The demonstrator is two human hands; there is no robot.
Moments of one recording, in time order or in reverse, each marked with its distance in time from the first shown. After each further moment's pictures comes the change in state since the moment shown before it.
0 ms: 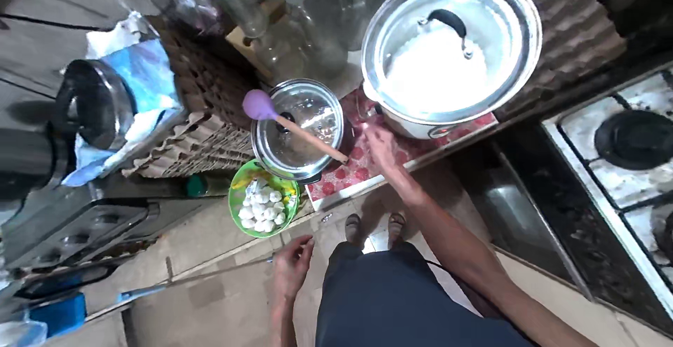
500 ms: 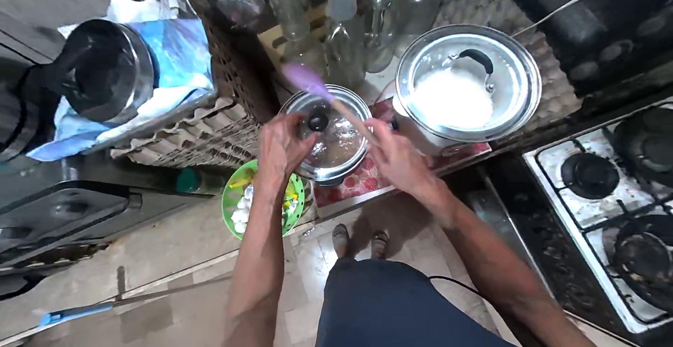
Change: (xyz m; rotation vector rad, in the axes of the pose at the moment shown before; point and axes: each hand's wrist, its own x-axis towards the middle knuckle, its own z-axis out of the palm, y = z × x) left_hand 0.228 0.089 -0.096 0.295 0.144 0.318; right_hand -0.063 -0.061 0.021 -0.719 0.040 -0.628
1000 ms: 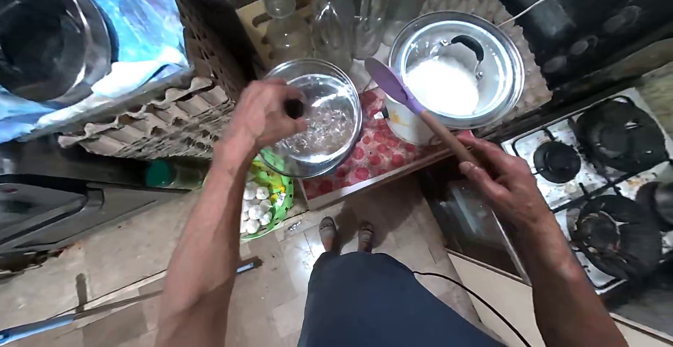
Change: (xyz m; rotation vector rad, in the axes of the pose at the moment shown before) left_hand 0.036 -0.014 -0.030 0.006 -0.216 0.363; right_hand -0.119 0.053 -0.096 0.022 0.143 0.007
